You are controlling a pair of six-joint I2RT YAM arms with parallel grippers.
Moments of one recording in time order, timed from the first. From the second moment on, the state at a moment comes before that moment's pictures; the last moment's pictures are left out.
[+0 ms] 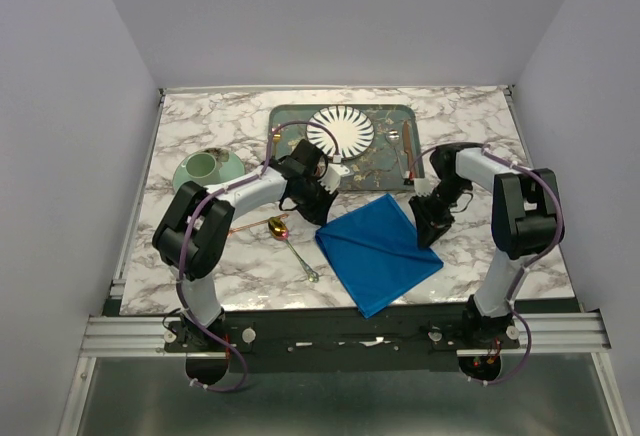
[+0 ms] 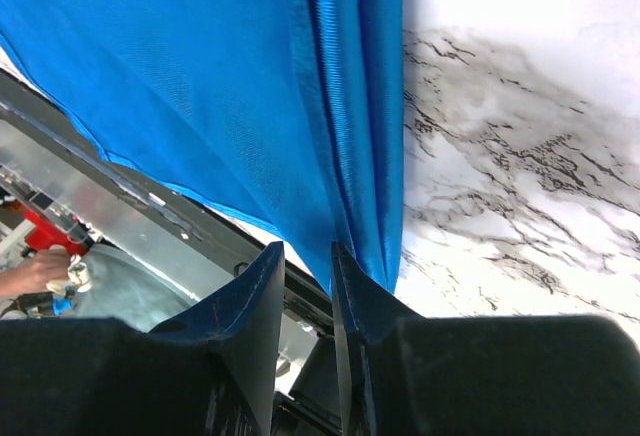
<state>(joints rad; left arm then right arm) -0.59 1.80 1.18 -0.49 0.47 0.22 0.14 1.86 1.18 -1.16 -0.46 -0.33</state>
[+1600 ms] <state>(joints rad) -0.53 1.85 1.26 -0.71 0.60 0.35 0.14 1.83 1.14 -1.13 -0.42 -0.35</state>
